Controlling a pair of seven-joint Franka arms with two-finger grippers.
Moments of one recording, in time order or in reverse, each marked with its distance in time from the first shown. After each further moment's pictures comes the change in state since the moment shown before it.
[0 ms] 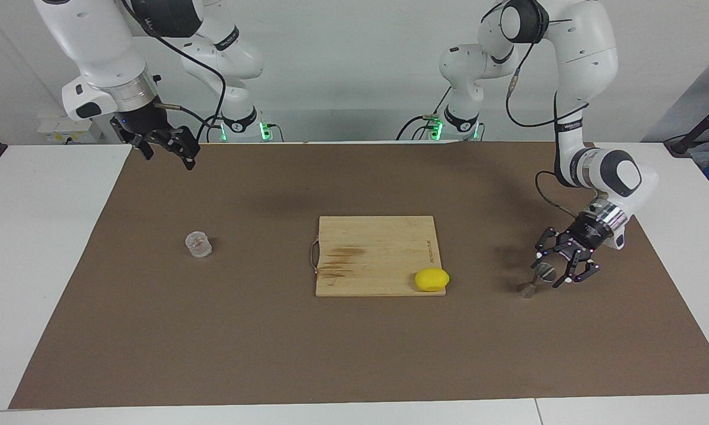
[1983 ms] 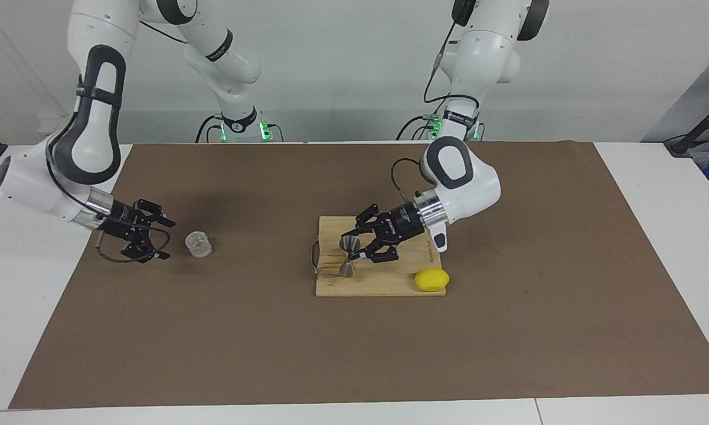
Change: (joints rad) left arm -0.478 -0.003 -0.313 0.133 -0.093 0.356 -0.040; right arm -0.367 0.377 -0.010 -0.270 0.507 0.346 0.217
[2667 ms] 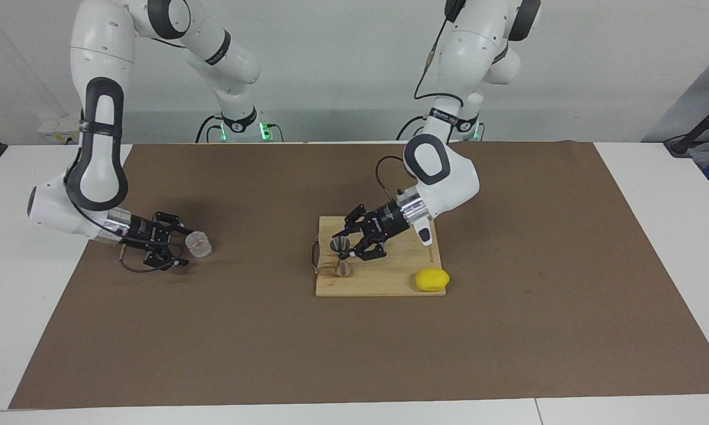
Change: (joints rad) left arm -0.061 0.006 0.003 -0.034 -0.002 0.120 -0.003; right arm -0.004 0.061 0.008 -0.067 0.087 0.036 -0.071
